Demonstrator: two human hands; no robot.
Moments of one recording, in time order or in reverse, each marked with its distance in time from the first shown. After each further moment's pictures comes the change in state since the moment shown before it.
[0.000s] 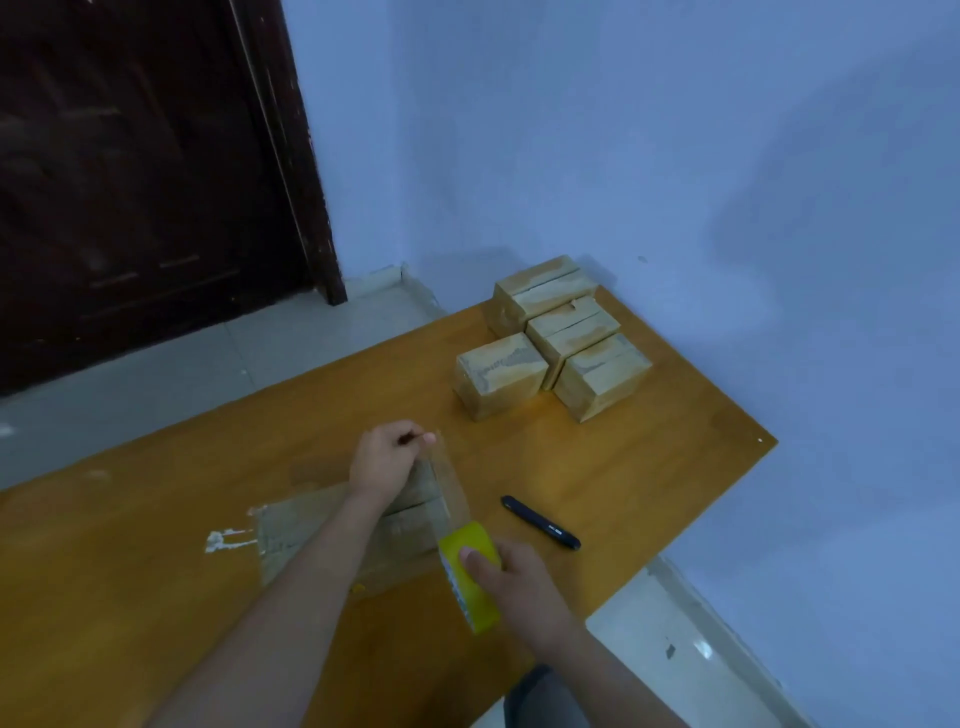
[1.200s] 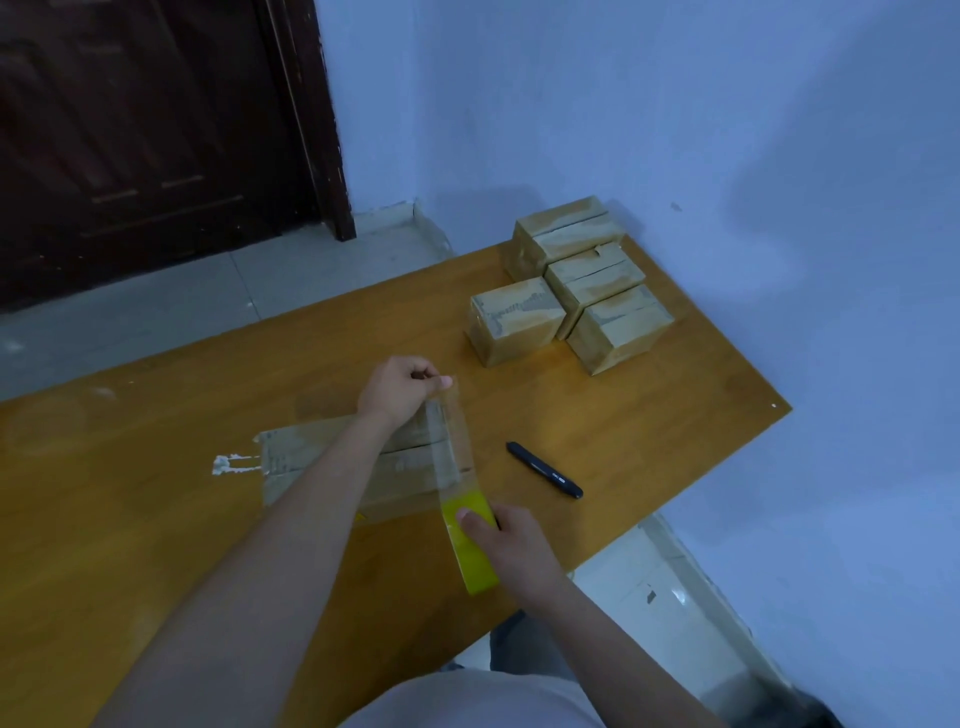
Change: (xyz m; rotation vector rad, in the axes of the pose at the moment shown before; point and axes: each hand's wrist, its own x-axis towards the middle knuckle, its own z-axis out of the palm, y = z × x) left_hand 0.016 -0.005 0.000 -0.001 -0.156 -0.054; right_hand -0.004 0.014 0.012 -0.032 -0.004 0.090
